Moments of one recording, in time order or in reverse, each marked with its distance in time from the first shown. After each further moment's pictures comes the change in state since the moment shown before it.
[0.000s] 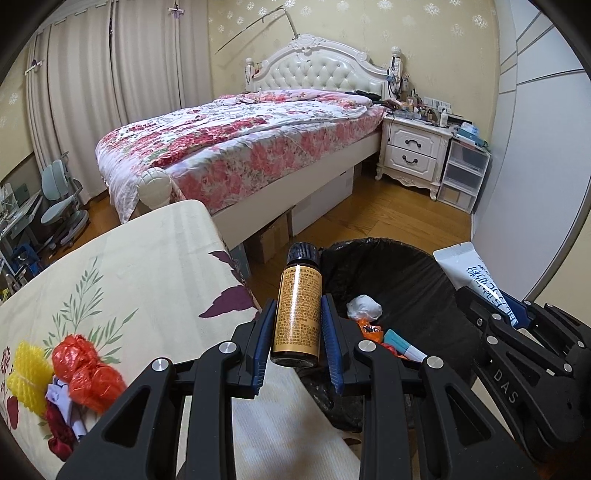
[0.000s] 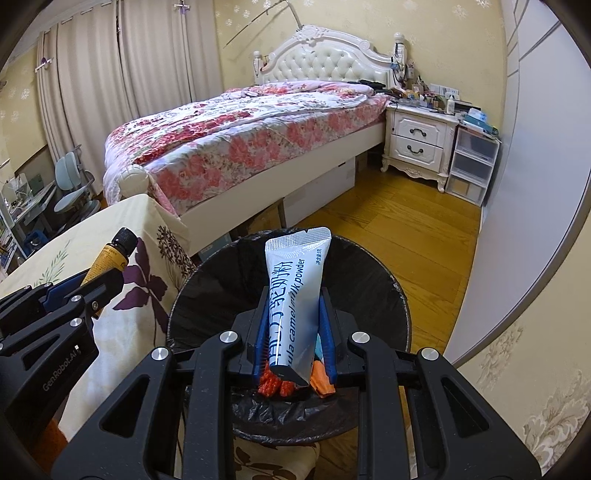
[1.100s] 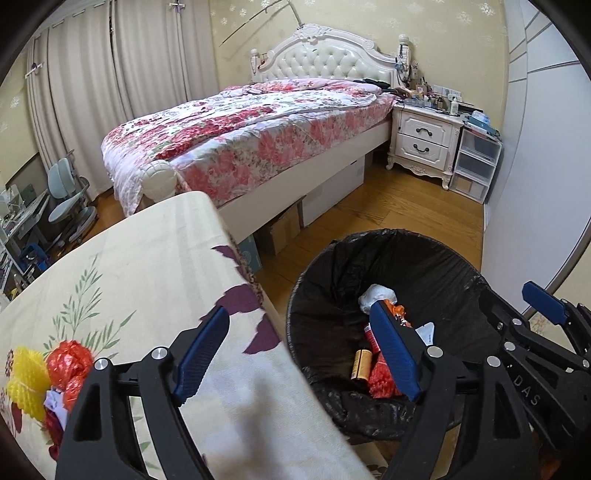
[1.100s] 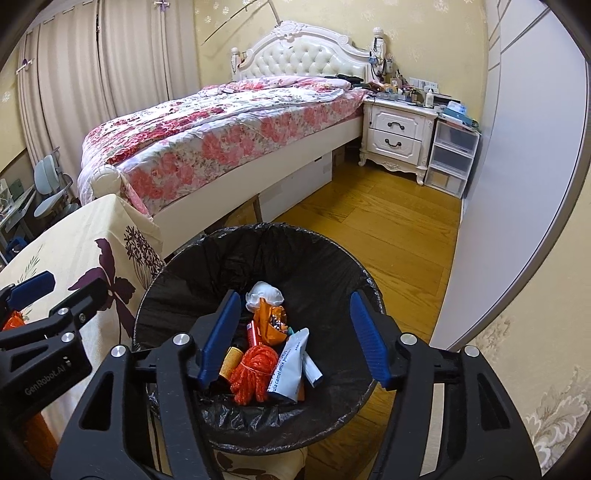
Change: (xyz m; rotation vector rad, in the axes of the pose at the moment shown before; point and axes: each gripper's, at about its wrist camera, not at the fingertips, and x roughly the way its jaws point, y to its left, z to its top) left arm 0.011 0.003 0.000 0.004 0.039 0.058; right arm 0.009 -0.015 0.000 0.024 0.008 -0.084
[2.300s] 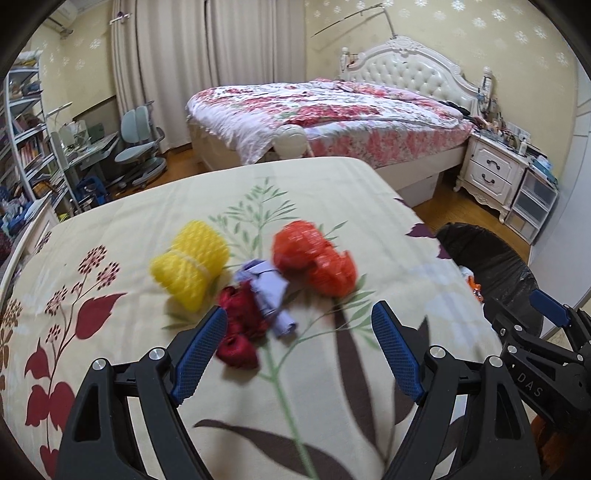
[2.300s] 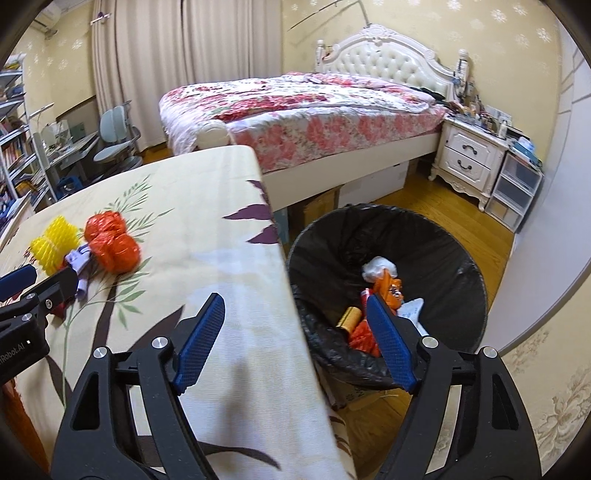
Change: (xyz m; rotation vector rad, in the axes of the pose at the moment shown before) left arm -0.096 0.147 -0.088 -0.244 0.019 0.179; right arm -0.060 0.127 -0.046 -0.226 0.029 0.201
